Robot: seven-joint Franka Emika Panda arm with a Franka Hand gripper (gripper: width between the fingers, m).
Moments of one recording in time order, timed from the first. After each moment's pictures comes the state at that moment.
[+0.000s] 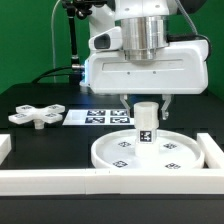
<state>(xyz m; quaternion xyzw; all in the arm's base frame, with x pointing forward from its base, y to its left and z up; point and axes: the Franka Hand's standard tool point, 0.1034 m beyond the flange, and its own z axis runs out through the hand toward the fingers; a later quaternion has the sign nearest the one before) 0.553 0.040 0.071 -0.95 0.32 -0.02 0.05</state>
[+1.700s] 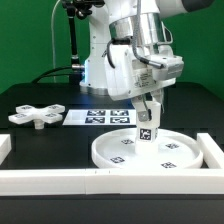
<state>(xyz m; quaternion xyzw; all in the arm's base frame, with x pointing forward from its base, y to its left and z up) 0.554 0.046 0.071 -0.46 0.88 0.02 0.14</state>
